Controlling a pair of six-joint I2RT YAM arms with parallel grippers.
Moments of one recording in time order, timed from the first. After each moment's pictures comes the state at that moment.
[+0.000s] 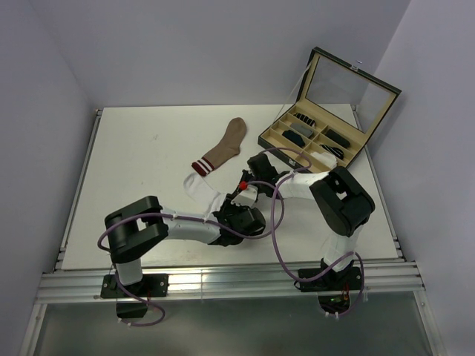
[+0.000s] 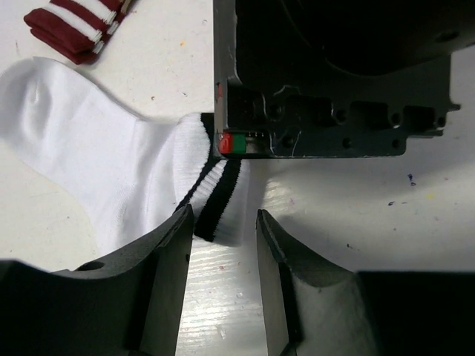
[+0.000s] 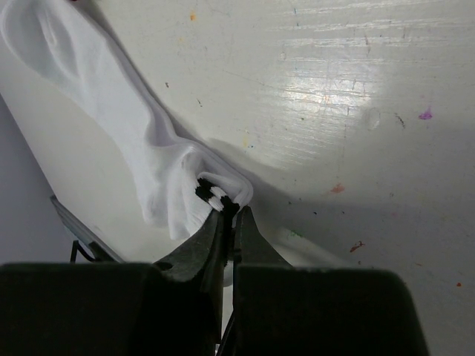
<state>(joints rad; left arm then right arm) -1.23 1.80 0.95 -0.12 -0.92 -0.54 0.61 1.81 0.90 0.04 -0.30 0.94</state>
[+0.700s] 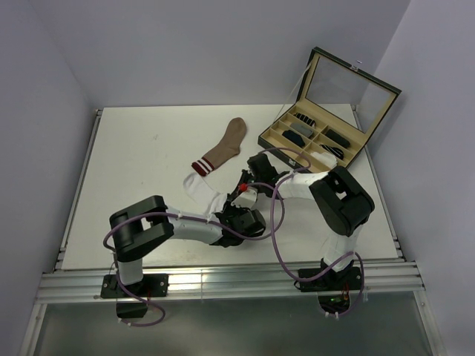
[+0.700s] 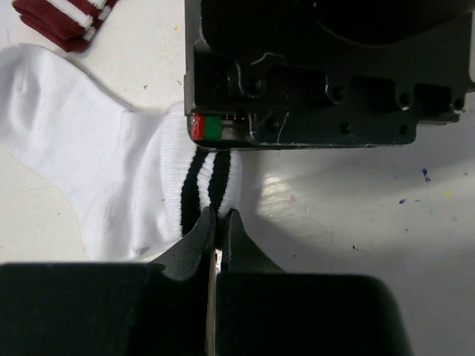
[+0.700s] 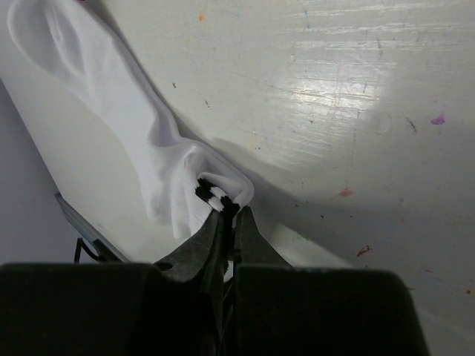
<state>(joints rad) -1.23 1.86 0.97 -0.13 -0.94 -0.56 0.61 1.81 0.90 0.05 -0.31 0.95</state>
